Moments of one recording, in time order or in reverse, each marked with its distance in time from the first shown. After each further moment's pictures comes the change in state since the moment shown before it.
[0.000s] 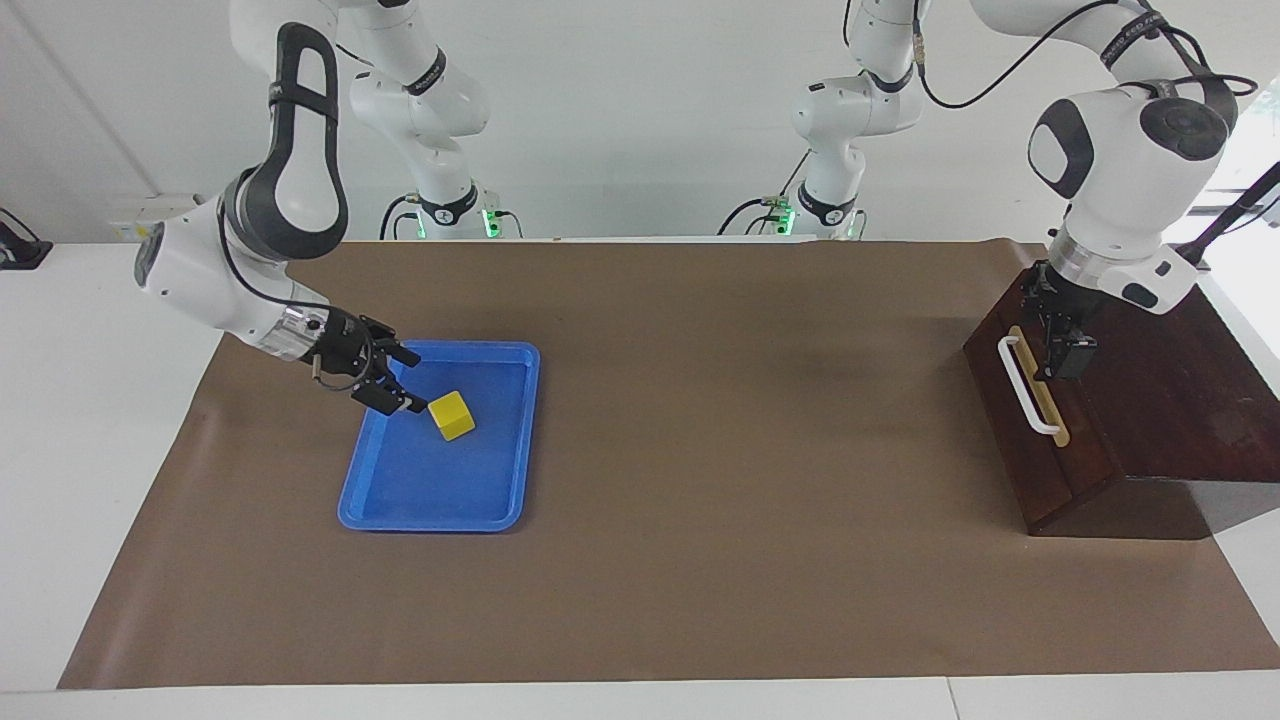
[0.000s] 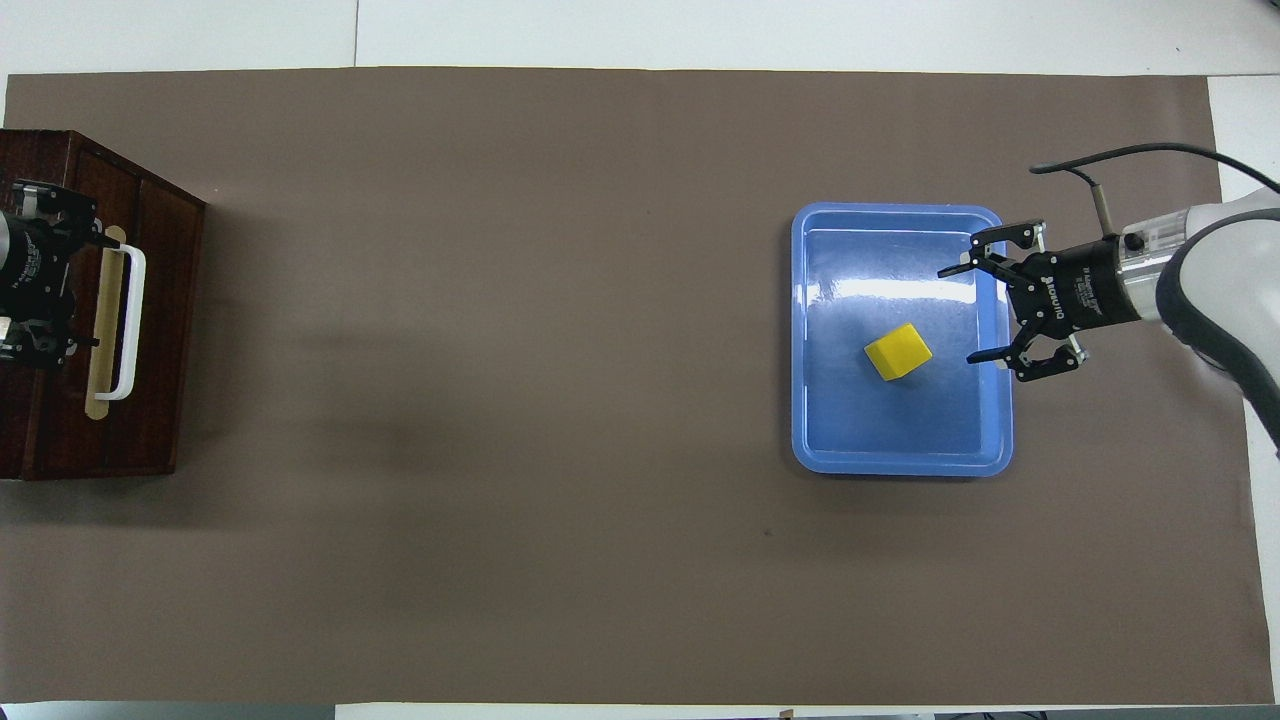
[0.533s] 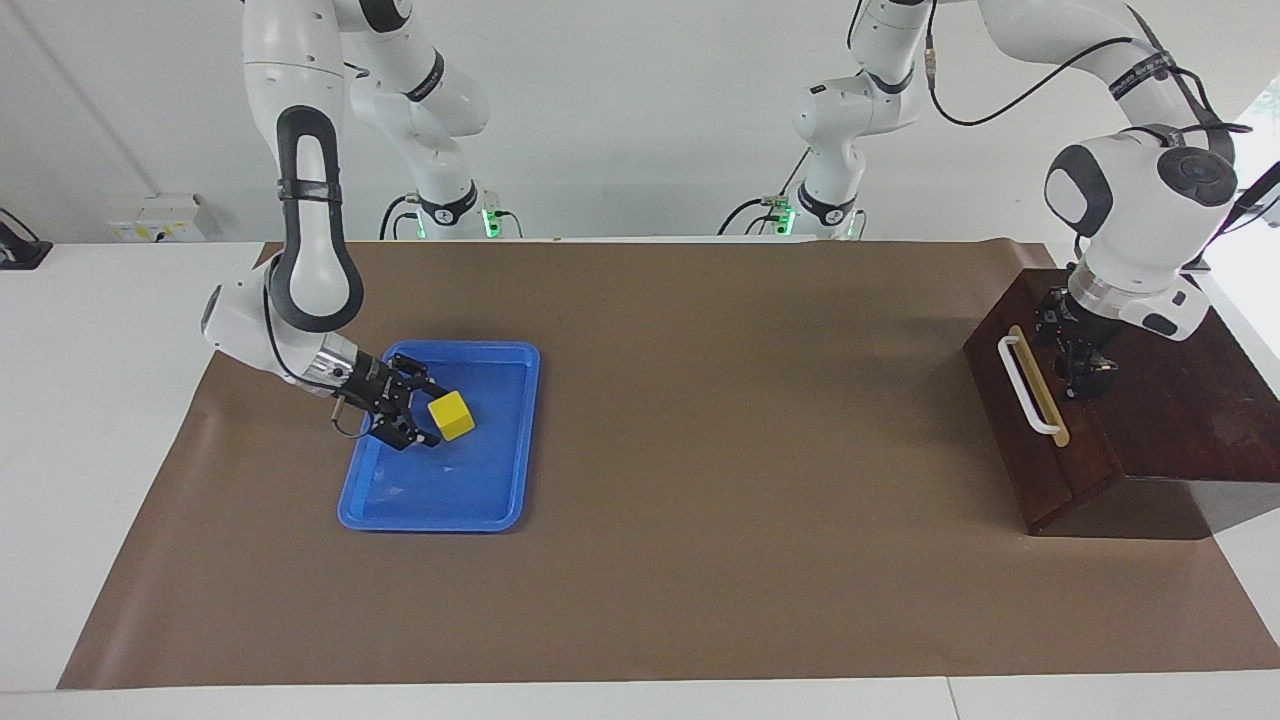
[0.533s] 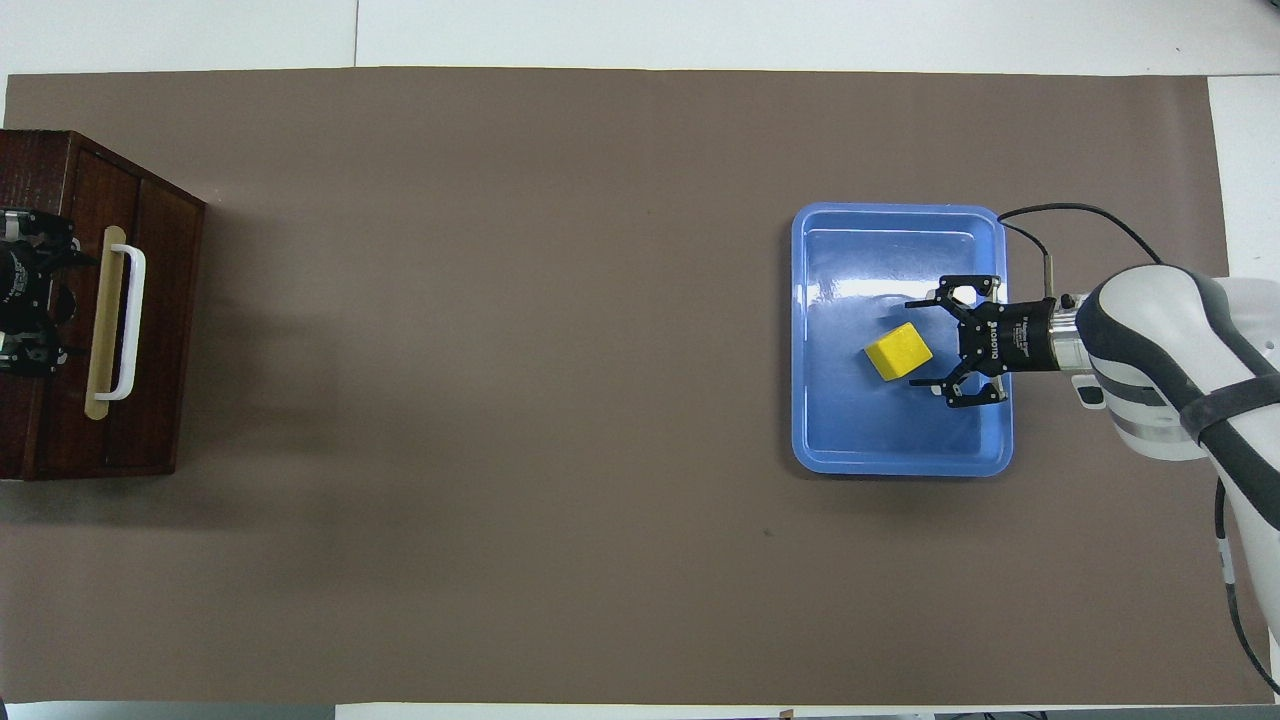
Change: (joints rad) left arm 0.113 0.074 0.024 -0.088 0.004 0.172 0.000; right arm -0.016 0.130 -0.002 -0.258 0.354 0.306 -0.084
